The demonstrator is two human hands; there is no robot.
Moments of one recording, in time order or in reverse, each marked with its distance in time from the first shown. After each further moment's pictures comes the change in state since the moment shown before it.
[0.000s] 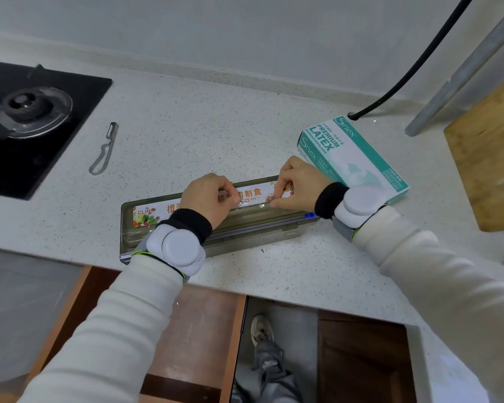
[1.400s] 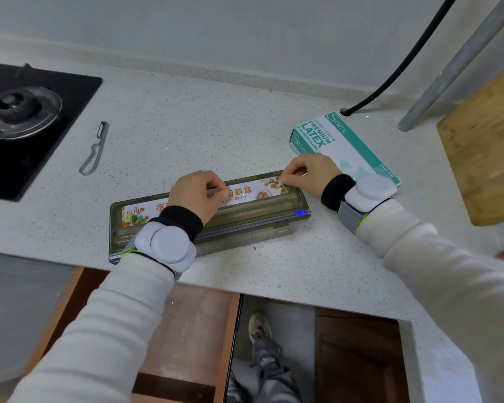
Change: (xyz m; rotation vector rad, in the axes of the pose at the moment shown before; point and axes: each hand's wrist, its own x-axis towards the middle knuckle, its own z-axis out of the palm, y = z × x) left_hand 0.005 -0.001 0.004 -0.027 0.029 -0.034; right_hand 0.000 0.032 -0.012 0.157 0.117 0.147
